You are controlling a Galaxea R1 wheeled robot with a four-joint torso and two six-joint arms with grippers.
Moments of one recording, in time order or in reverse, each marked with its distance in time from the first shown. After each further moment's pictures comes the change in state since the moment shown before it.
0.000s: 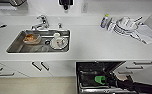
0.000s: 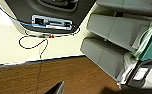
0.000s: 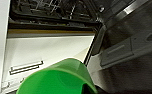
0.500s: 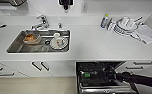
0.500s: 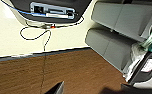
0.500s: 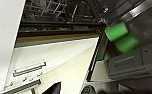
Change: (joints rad) left arm 0.006 0.092 -0.112 0.010 0.075 0.001; right arm 0.094 0.033 -0.104 0.048 -0.164 0.024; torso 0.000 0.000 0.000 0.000
